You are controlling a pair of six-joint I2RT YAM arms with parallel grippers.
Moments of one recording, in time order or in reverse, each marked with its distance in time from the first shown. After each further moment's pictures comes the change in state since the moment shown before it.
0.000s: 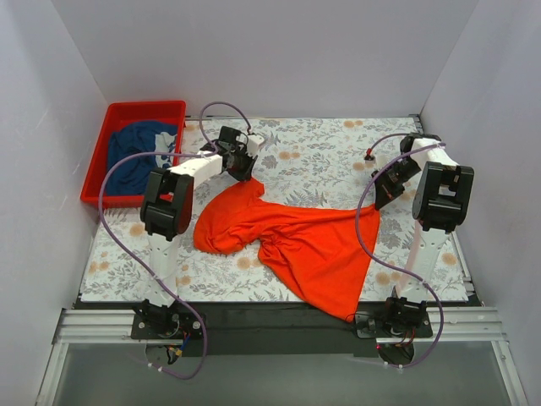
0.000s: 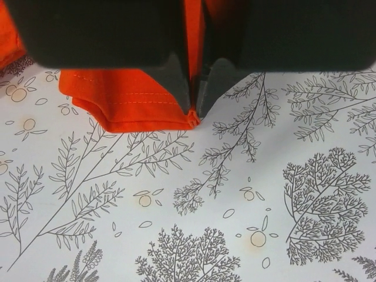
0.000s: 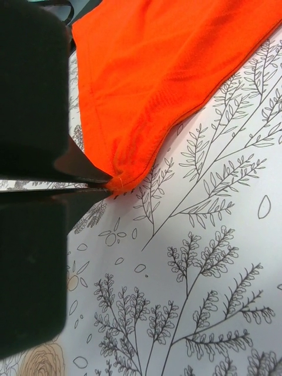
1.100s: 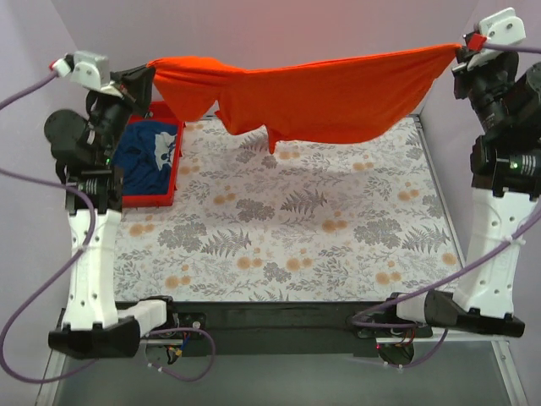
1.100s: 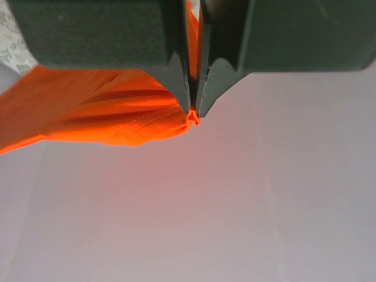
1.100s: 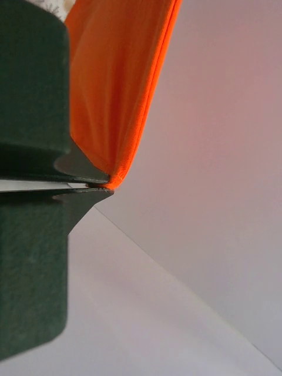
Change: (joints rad) left arm 0.365 -1.034 -0.084 0.398 0.111 -0.454; right arm 0.034 -0.888 0.263 0.765 0.174 0.377
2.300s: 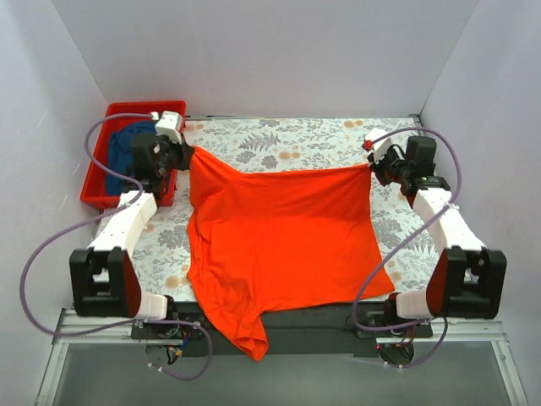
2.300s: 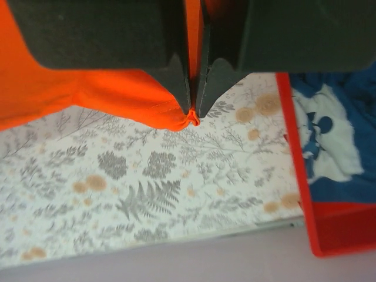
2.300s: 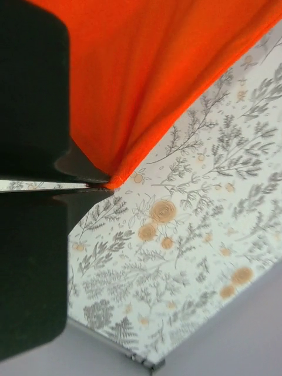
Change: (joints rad) left arm -0.028 0.127 -0.542 0.034 -0.070 0.143; right arm 0.092 -0.029 -0.970 0.230 -0.177 -0.280
